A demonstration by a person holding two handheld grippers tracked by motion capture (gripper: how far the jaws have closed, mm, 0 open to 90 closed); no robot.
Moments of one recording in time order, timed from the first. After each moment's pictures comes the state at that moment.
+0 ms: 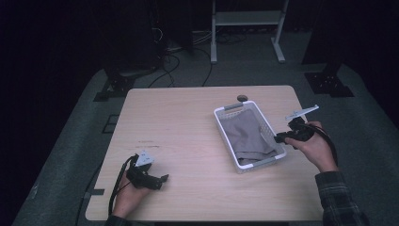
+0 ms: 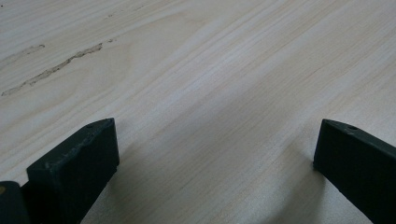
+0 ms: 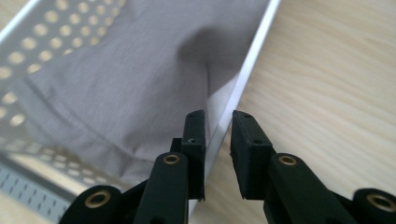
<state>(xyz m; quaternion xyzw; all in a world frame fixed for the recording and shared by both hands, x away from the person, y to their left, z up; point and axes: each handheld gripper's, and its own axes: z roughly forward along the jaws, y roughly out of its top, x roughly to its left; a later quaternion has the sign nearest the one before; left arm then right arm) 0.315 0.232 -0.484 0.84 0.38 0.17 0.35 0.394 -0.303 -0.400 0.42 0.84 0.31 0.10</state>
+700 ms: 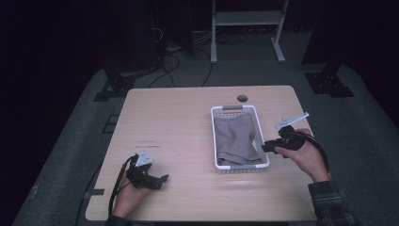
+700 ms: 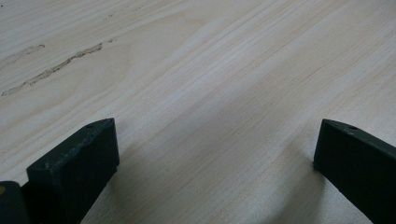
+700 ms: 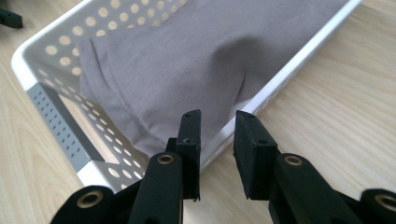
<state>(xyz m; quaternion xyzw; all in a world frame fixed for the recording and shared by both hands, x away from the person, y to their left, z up) 0.315 0.232 -0.484 0.84 0.38 0.17 0.35 0.368 -0.267 -0.400 0.38 0.86 0.35 0.06</state>
